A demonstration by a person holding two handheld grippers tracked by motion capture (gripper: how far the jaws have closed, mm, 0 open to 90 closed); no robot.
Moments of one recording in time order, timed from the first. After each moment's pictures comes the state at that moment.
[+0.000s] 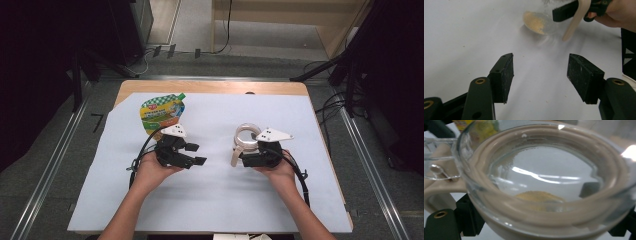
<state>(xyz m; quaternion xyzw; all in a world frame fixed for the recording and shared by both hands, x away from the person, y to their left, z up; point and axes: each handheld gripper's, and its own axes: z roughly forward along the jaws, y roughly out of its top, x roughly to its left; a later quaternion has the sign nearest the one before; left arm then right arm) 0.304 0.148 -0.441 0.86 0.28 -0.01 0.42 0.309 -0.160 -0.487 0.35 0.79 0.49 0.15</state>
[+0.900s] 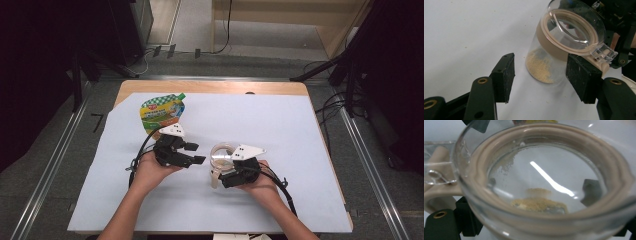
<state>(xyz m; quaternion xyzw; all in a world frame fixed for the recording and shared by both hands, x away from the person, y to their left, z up) 0.304 0.149 -0.441 0.86 0.28 -0.01 0.42 0.277 -0.106 -0.504 0.26 0.83 0.48 0.11</state>
